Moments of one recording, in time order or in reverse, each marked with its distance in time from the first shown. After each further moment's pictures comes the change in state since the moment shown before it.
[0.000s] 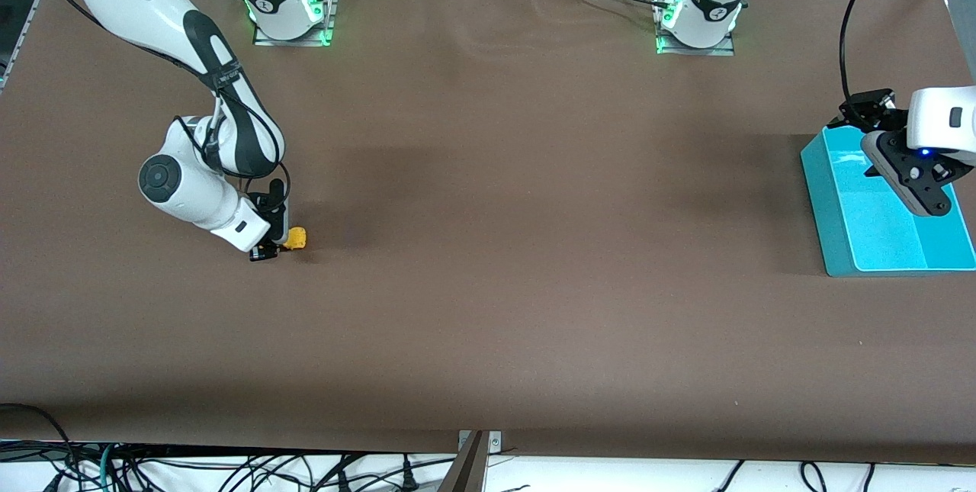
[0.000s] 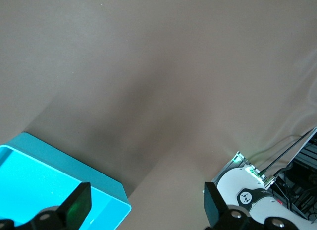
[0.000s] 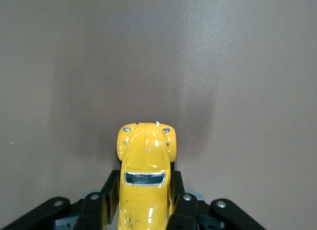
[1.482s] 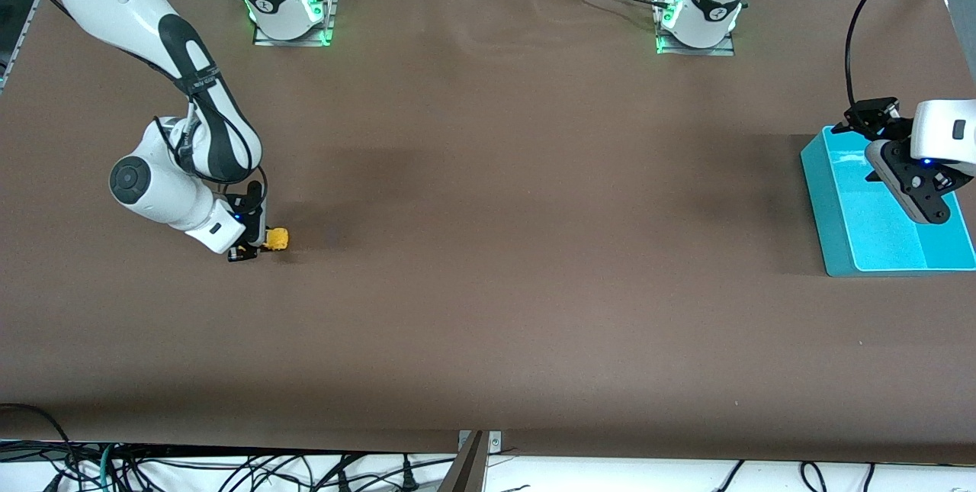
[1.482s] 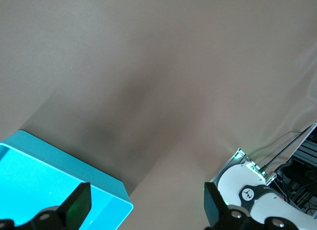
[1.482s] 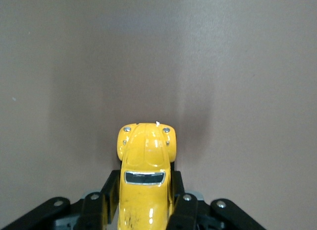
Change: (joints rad) left arm 0.023 0.020 0.003 0.000 0.000 0.001 0.020; right arm -0.092 0.001 0.006 0.000 0.013 -0.012 -0.074
